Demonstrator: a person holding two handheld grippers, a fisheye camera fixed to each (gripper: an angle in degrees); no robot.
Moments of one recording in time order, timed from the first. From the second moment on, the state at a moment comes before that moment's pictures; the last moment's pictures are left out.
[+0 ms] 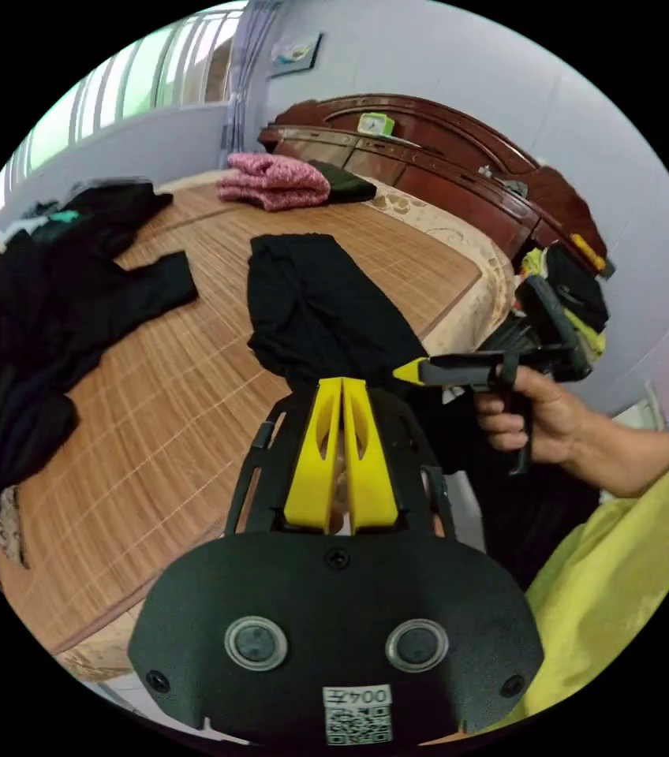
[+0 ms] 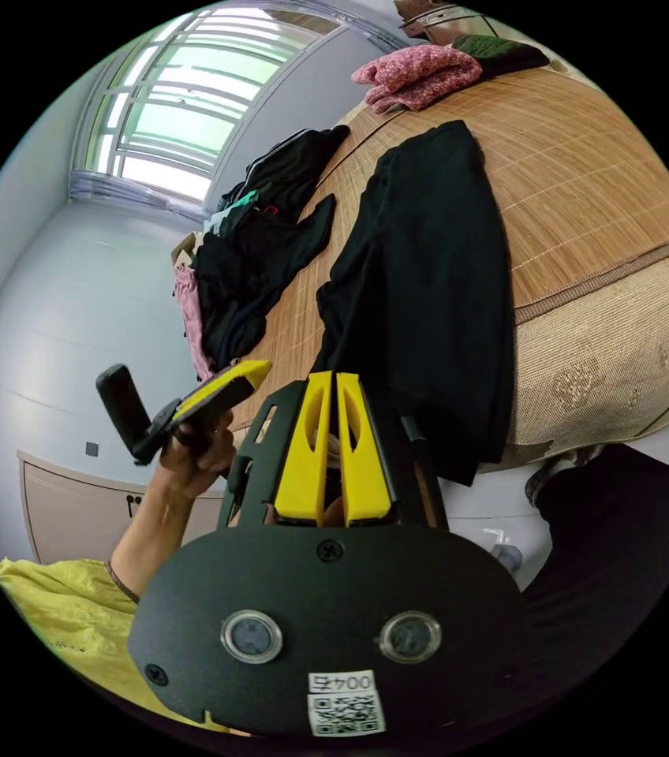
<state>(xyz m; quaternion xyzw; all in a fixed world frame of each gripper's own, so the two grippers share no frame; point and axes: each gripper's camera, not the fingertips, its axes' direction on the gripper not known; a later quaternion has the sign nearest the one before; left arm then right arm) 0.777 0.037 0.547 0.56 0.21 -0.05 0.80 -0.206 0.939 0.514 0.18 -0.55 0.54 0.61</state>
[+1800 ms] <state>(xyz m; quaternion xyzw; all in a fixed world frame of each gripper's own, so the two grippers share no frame) 0.742 -0.166 0.481 0.42 0.24 -0.01 0.88 -0.285 1.028 0.514 0.13 -0.50 0.50 0.69</state>
